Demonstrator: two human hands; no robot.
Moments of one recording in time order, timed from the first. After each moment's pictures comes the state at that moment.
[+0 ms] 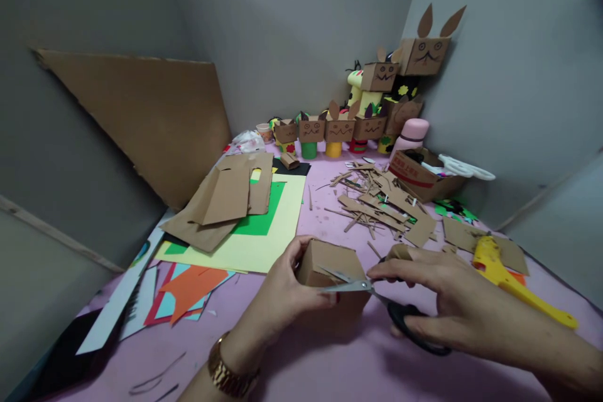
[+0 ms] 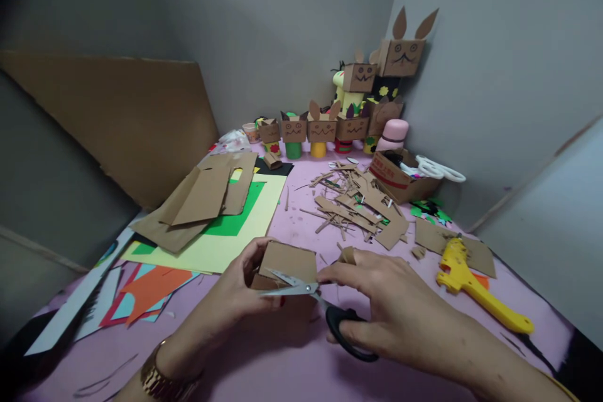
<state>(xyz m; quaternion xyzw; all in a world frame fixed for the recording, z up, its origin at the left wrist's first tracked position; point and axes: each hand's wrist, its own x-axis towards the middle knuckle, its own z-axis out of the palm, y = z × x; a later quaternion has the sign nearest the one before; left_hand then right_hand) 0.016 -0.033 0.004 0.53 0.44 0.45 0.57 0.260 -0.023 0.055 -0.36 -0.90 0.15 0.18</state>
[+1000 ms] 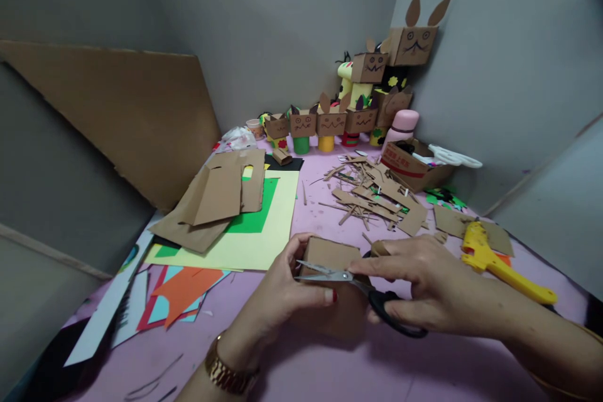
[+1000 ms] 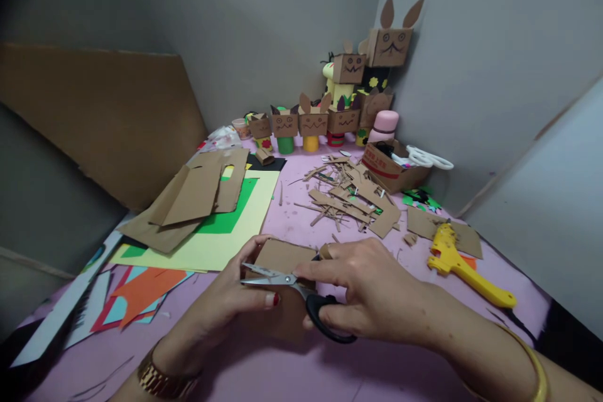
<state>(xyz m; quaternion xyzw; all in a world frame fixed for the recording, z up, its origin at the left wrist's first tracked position) 0.020 -0.035 0.005 0.46 0.38 0.44 0.67 0.245 -0.016 0.062 -0.30 -0.93 0.17 0.14</state>
